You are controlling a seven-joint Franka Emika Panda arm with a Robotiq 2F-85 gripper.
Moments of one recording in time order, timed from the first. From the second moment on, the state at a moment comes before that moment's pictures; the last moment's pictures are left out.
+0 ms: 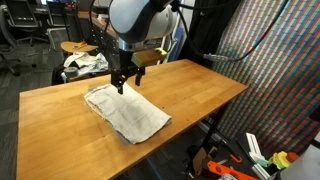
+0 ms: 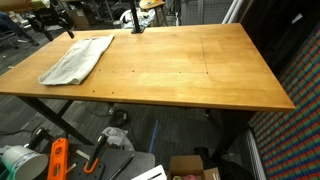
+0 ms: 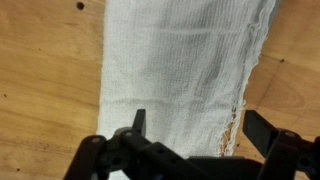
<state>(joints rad) 0.20 0.17 0.13 -2.12 -0.03 2.33 0.03</state>
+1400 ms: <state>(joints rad) 0.16 0.11 0.16 -2.00 0.07 1.84 -0.10</state>
